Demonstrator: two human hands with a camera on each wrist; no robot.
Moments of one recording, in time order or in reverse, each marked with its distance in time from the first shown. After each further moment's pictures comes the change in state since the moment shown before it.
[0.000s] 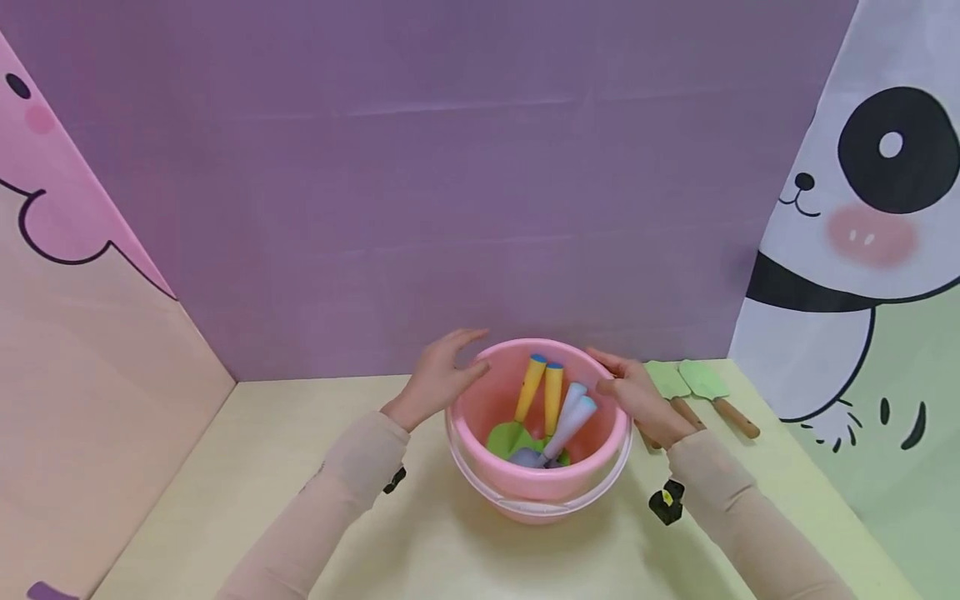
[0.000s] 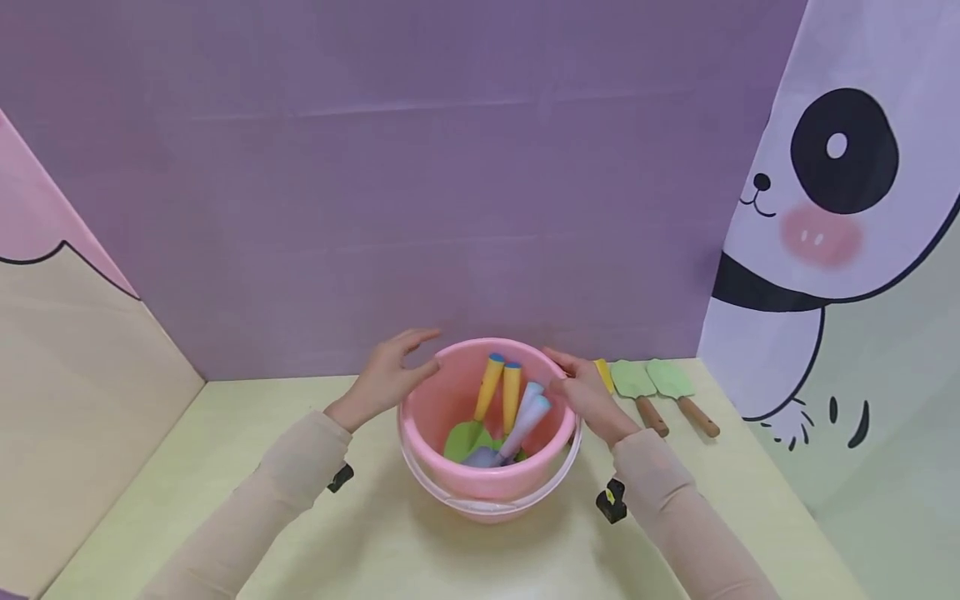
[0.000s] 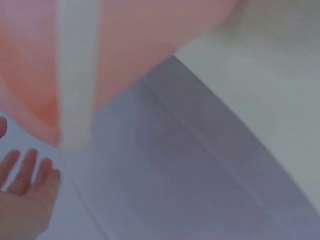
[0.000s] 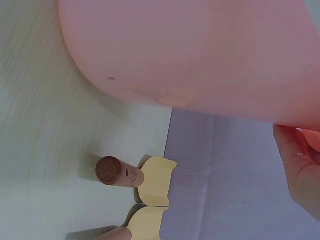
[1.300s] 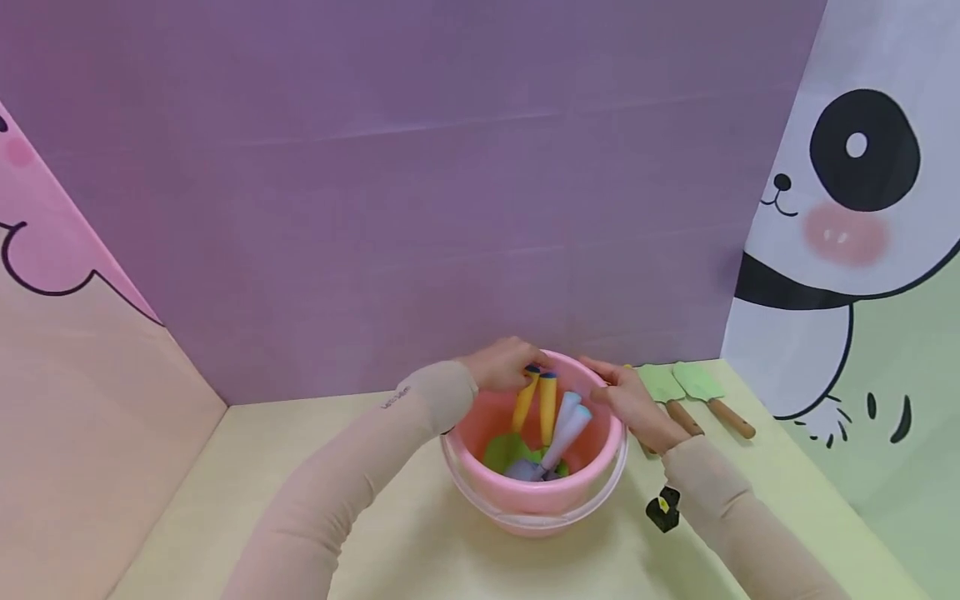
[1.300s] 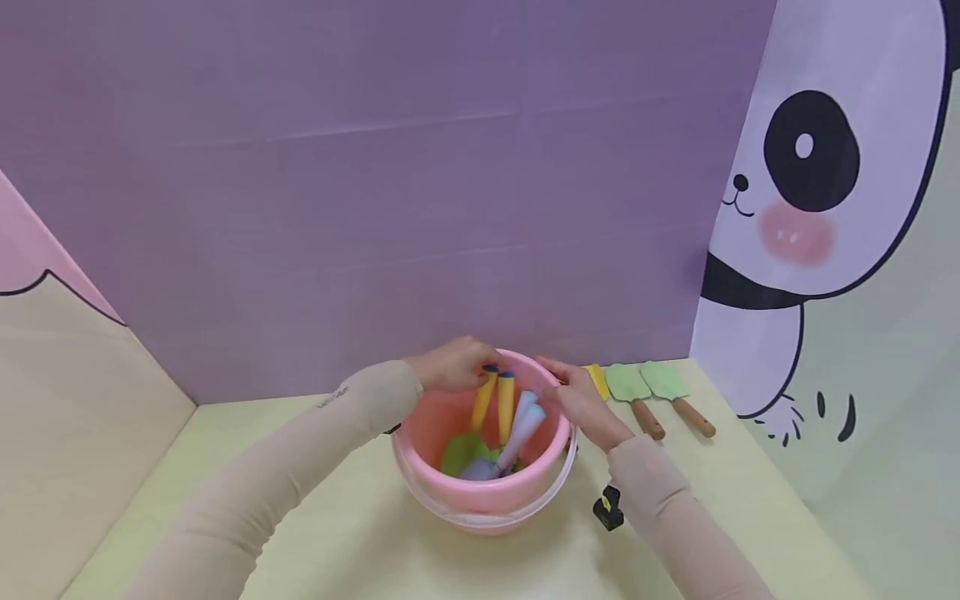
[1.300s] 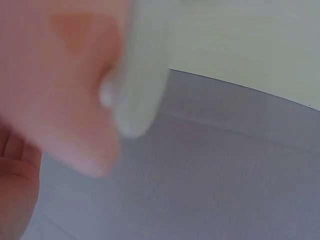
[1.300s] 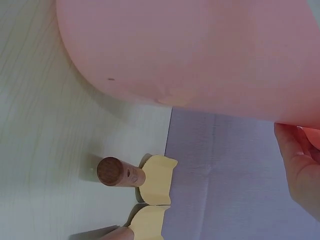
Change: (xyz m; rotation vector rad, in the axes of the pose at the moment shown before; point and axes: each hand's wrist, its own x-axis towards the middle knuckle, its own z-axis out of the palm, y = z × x) left_hand 0.077 0.029 0.041 0.440 -0.566 0.307; right_hand 0.002 0.004 0.006 -0.020 0.043 0.020
